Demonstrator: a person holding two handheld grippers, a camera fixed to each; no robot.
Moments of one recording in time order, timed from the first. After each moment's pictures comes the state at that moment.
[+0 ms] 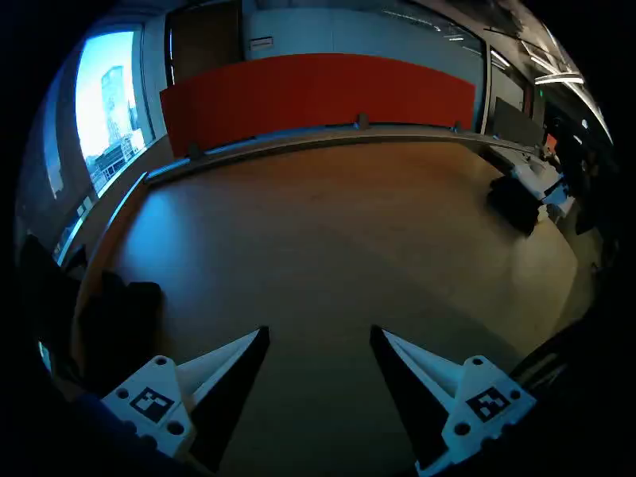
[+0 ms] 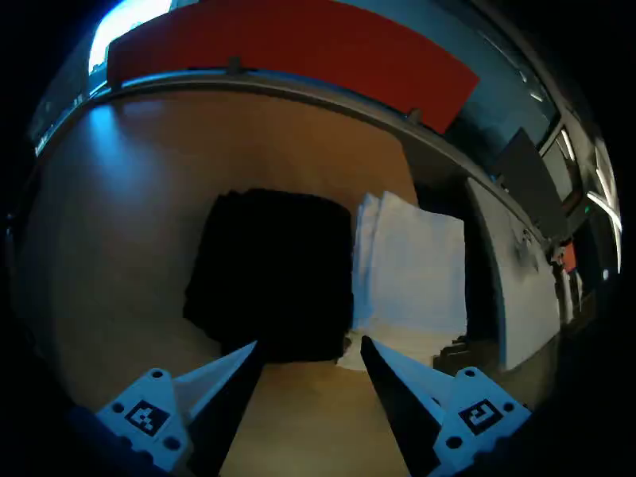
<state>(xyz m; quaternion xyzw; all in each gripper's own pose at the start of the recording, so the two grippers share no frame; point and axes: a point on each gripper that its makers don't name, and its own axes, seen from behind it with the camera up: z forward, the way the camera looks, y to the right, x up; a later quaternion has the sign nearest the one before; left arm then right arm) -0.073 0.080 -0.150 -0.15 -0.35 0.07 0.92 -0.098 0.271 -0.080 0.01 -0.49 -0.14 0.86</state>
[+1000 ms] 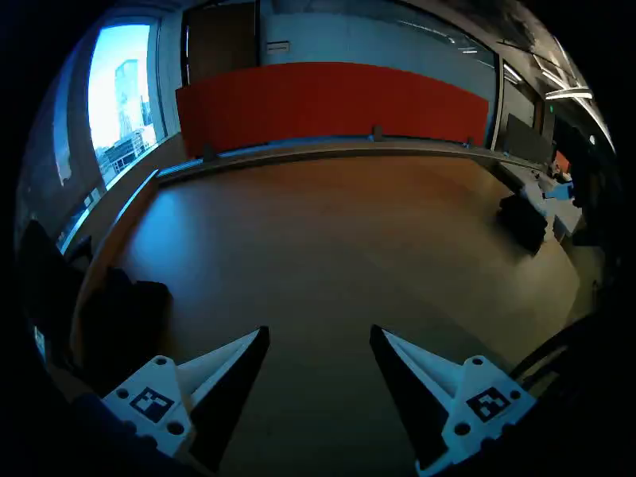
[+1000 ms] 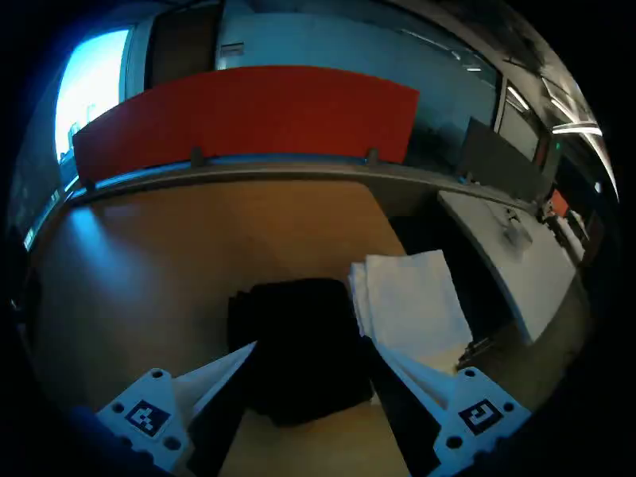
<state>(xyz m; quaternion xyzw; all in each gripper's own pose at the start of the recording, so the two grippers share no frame) -0.062 0.067 -0.139 -0.12 -0.34 0.04 0.93 -0.039 0.232 -0.031 -0.05 -0.36 -0.02 0.93</state>
